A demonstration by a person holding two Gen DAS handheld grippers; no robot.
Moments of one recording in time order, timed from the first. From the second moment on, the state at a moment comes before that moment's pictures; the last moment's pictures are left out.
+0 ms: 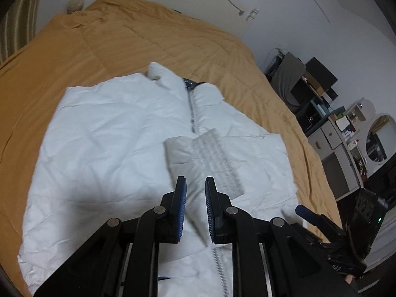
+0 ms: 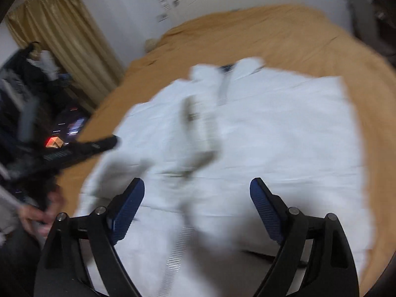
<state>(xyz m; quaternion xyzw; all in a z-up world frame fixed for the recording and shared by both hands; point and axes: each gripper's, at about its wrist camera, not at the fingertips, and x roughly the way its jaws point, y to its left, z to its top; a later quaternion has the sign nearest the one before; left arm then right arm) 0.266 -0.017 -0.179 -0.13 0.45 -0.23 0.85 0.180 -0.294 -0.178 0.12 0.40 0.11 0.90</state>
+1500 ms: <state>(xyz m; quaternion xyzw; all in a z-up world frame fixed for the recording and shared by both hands) 0.304 0.034 -0.151 -0.11 0.54 -0.16 0.82 0.266 -0.142 -0.244 0.12 0.47 0.26 0.83</state>
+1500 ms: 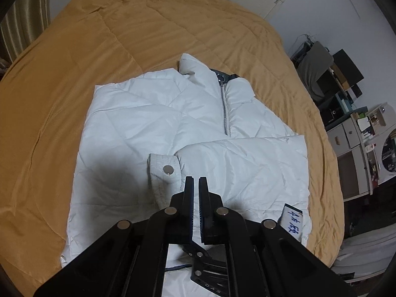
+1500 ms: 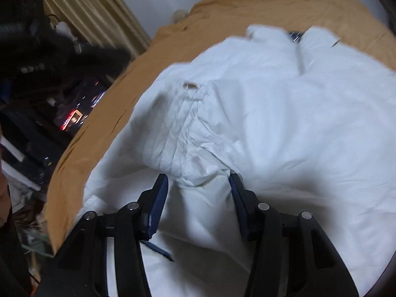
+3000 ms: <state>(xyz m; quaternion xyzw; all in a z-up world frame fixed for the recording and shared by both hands) 0.317 0.008 -0.269 -0.19 0.61 -0.16 0.75 0.172 -0.318 -0.207 0.15 0.45 0.11 0.87</state>
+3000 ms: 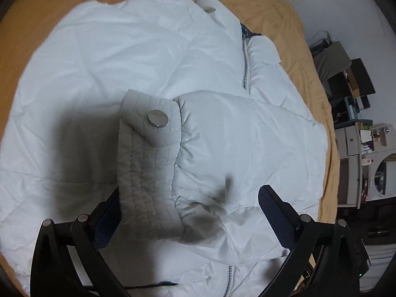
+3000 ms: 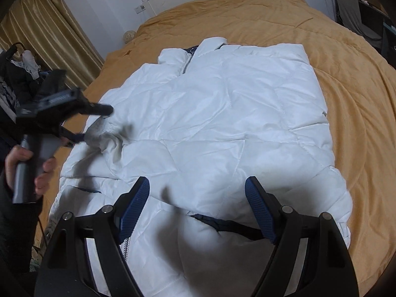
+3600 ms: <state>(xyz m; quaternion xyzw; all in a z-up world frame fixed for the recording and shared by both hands) 0.307 0.052 -0.283 -0.16 0.58 -0.14 0.79 0.180 -0.319 -0.202 0.17 0.45 0.10 0.87</state>
